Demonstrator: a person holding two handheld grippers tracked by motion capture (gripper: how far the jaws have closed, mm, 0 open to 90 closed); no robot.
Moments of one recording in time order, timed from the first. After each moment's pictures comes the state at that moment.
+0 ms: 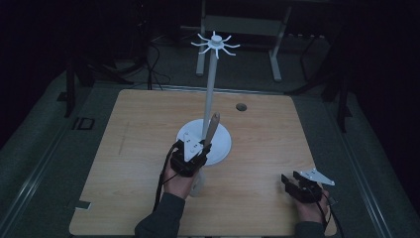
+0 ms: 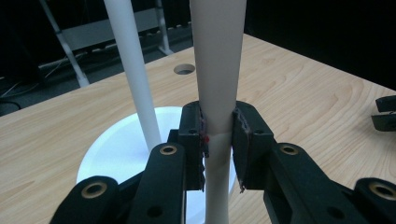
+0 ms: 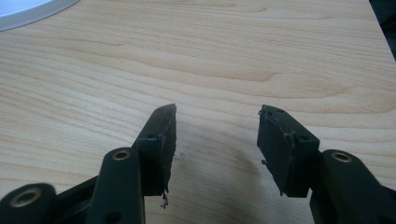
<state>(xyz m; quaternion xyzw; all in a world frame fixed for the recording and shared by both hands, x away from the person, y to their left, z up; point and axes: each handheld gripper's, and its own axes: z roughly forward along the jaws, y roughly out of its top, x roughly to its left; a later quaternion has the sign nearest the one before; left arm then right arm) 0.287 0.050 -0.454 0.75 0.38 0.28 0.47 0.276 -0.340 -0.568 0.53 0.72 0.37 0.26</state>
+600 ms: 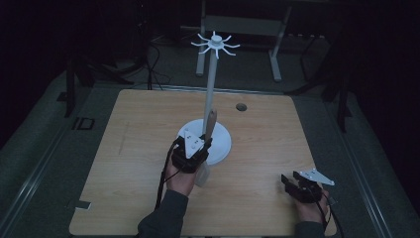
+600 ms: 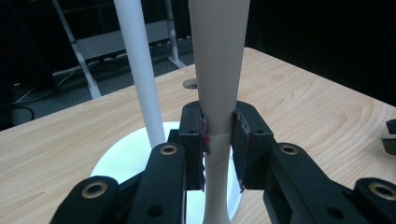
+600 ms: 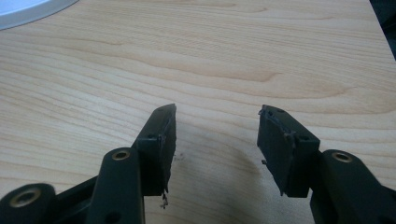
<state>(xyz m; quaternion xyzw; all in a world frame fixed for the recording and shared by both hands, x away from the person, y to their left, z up) 0.291 0.046 -0.444 0.73 0.39 0.30 0.48 0.276 -0.339 -0.568 0.53 0.72 0.37 0.27</state>
